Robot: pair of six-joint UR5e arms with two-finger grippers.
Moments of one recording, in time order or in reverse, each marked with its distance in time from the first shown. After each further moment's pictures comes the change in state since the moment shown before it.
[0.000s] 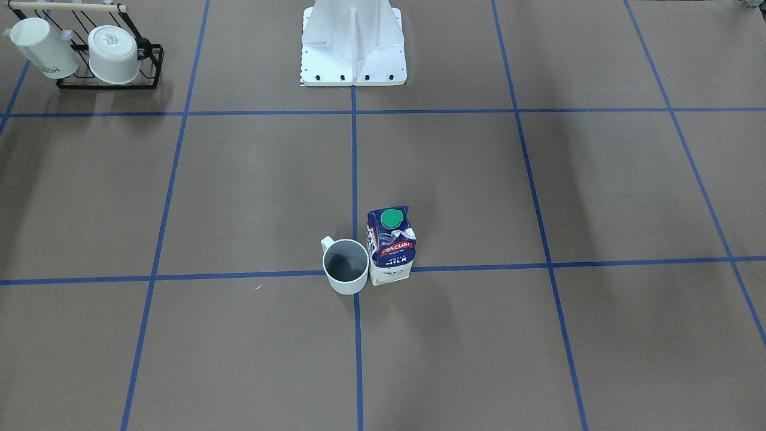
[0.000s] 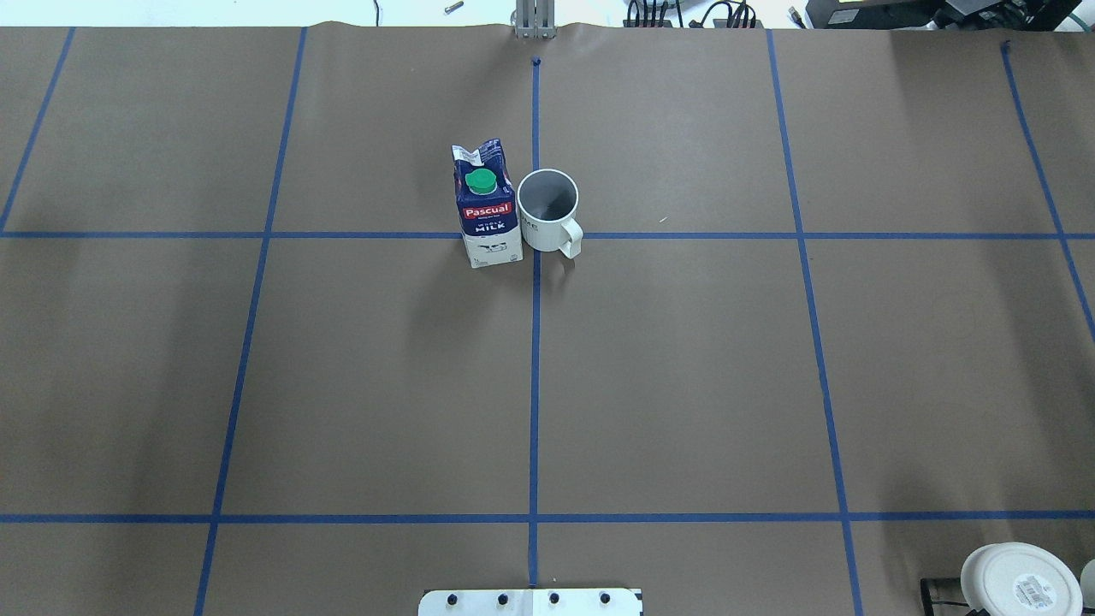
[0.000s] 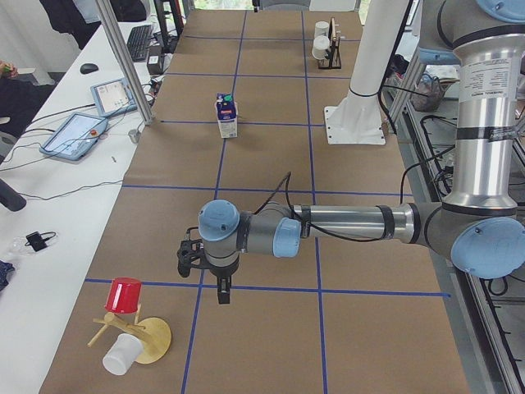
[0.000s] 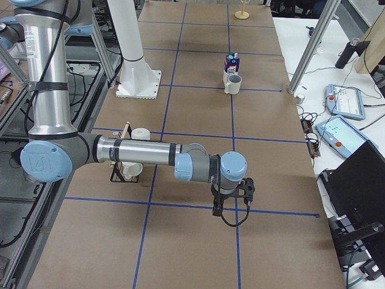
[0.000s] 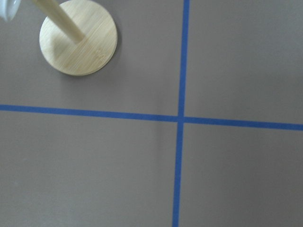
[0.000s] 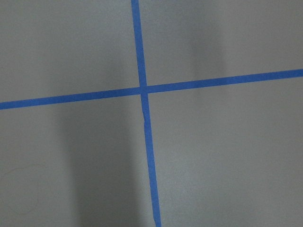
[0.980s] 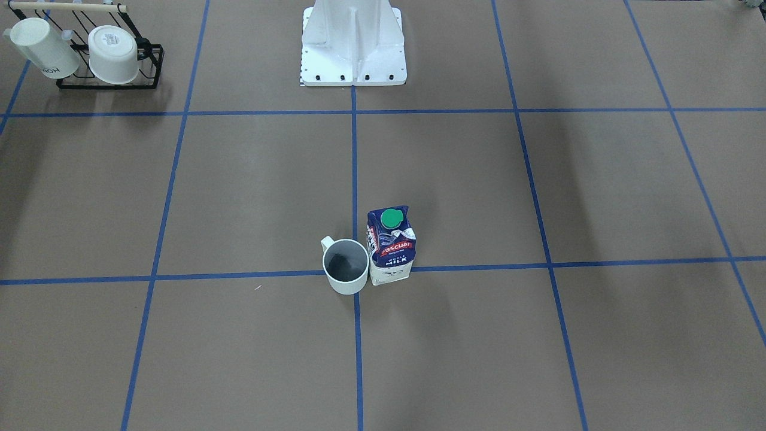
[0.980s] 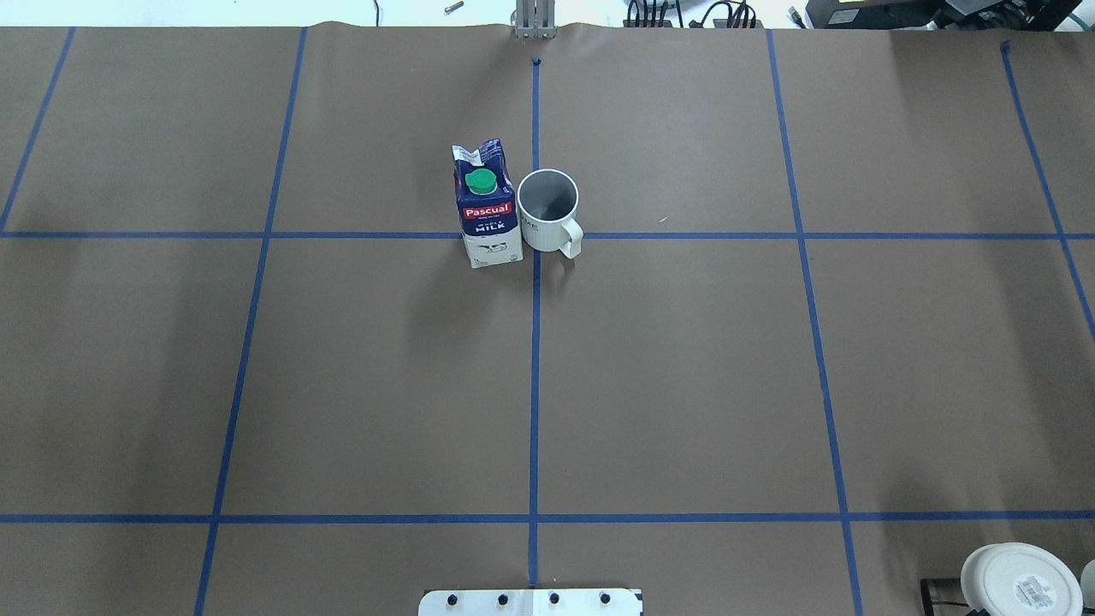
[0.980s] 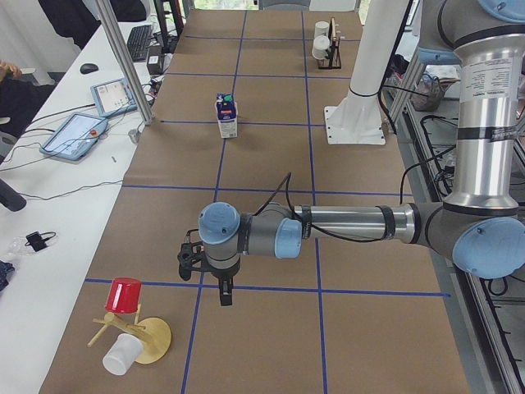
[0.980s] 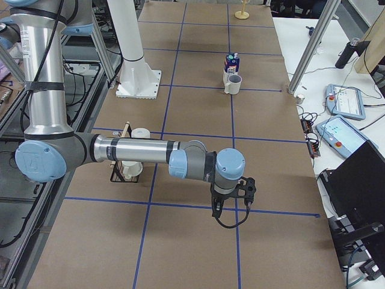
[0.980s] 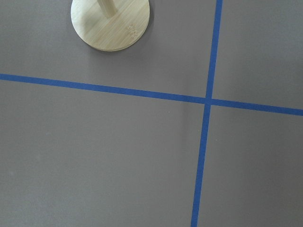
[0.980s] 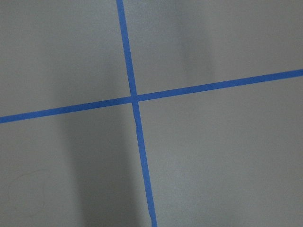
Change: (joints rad) left arm -0.004 -0.001 0.000 0.014 -0.004 0.001; right arm 0.056 -0.004 0.076 -0.083 -0.016 -0.001
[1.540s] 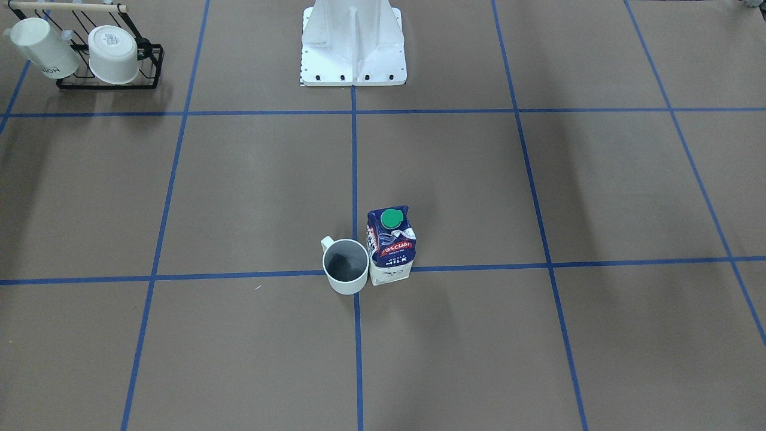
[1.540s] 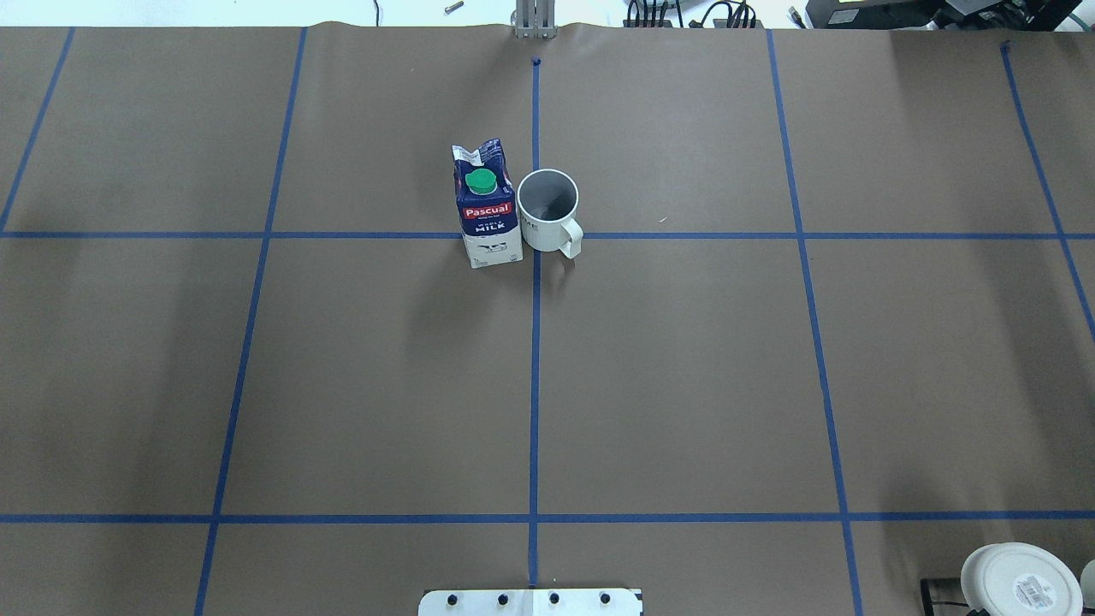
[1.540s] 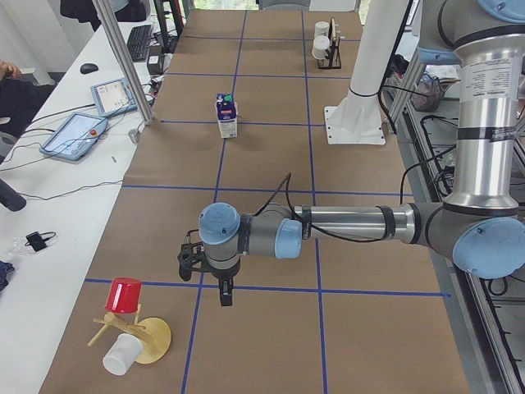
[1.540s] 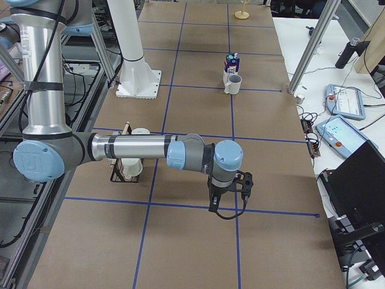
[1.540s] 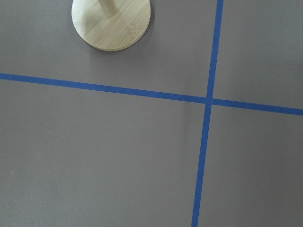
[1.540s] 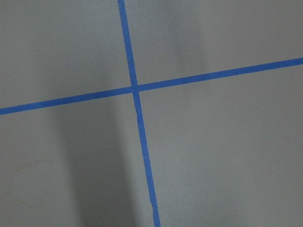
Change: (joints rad) left arm 0.000 -0.001 0.002 -0.001 0.001 0.000; right arm -0.005 -0.015 0.045 -0.042 -0.020 0.003
